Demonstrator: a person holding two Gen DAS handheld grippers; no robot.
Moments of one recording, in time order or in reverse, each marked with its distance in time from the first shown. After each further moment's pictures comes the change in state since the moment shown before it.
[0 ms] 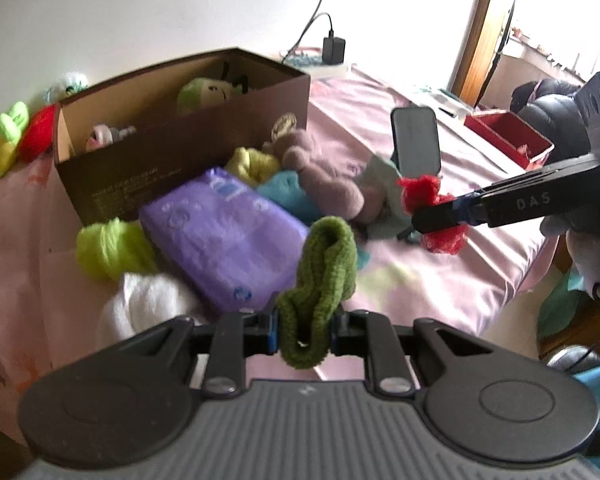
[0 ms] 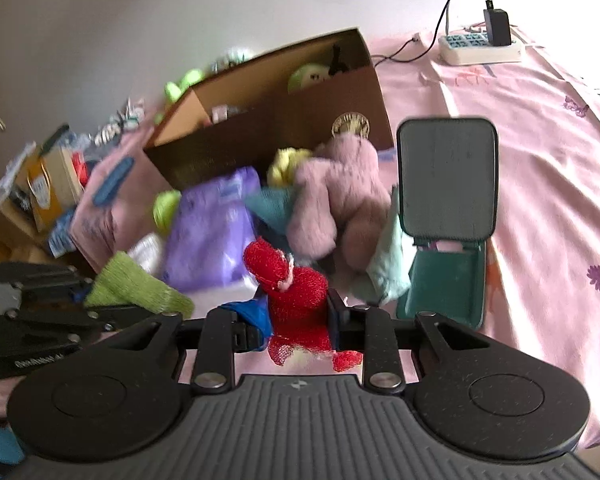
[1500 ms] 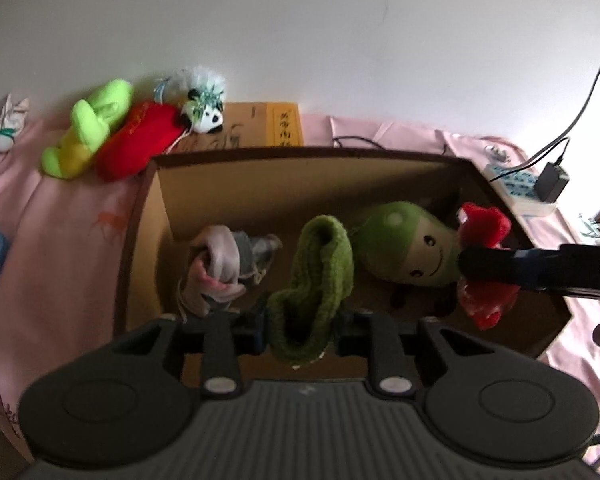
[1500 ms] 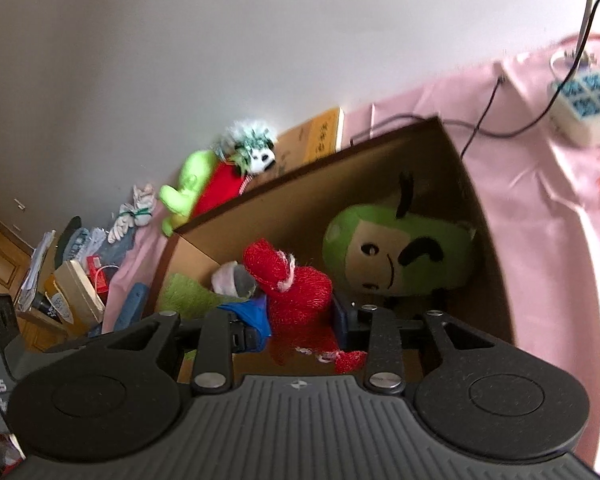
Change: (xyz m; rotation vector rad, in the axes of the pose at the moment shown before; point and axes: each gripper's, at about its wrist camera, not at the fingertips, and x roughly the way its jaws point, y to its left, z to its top) left arm 0.130 0.173 0.179 -0.400 -0.022 0.316; right arm 0.175 -0.016 0.217 0.129 0.014 0.202
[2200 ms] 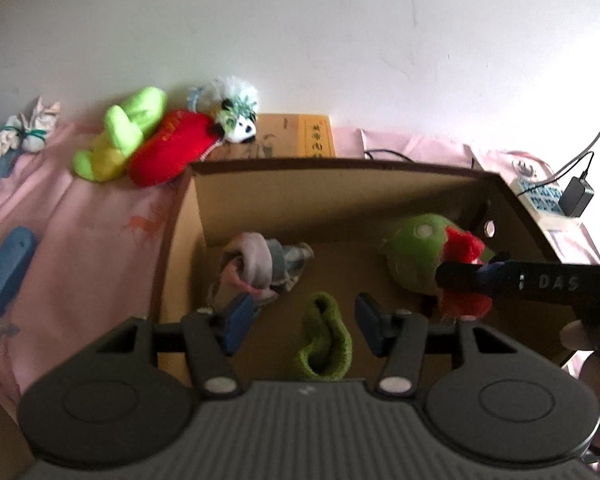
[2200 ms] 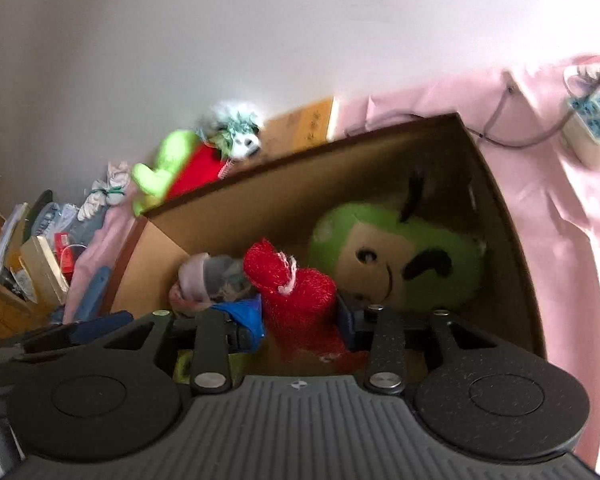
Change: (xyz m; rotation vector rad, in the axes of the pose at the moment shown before) left arm -0.018 0.009 -0.003 -0.038 -0.056 0.078; right arm 0.019 0.003 0.003 -0.081 0.010 -0.035
